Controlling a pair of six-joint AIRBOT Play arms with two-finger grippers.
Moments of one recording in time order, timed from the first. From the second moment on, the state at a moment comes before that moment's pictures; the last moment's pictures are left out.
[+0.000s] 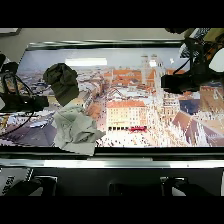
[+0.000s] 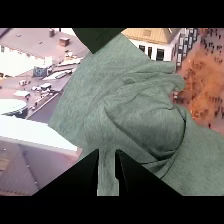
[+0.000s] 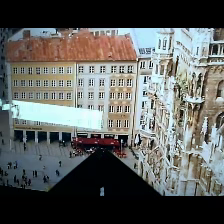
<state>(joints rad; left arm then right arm) -0.21 -0.99 1.20 1.68 -1.27 -1.92 0.09 -1.27 1.63 -1.40 1.49 1.68</state>
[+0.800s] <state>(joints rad) -0.24 -1.16 1.18 1.59 -1.30 -1.89 0.09 -1.27 1.63 -1.39 1.52 1.69</state>
